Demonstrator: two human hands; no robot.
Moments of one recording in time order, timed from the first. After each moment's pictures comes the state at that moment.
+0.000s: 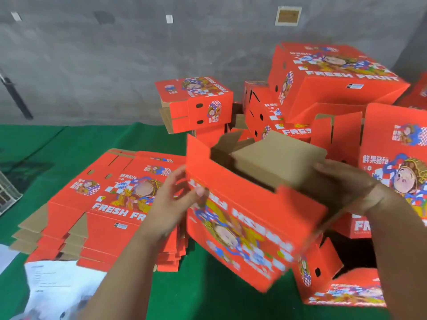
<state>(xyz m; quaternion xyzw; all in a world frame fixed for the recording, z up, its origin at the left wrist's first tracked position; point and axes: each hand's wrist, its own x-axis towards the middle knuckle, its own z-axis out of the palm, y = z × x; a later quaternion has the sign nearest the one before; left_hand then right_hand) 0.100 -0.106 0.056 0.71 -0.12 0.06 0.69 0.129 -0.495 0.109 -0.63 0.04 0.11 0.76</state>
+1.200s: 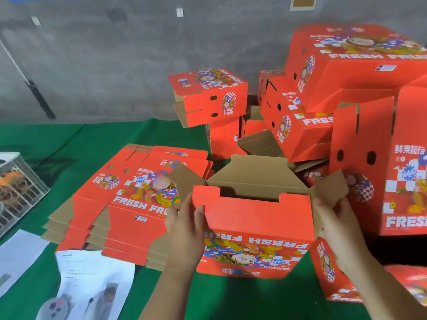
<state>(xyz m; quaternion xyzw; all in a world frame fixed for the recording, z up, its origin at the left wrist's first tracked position) 0.043 -0.116 0.014 0.87 0.05 0.21 0.45 0.059 -0.422 0.006 -0.69 0.13 -0.15 0.70</state>
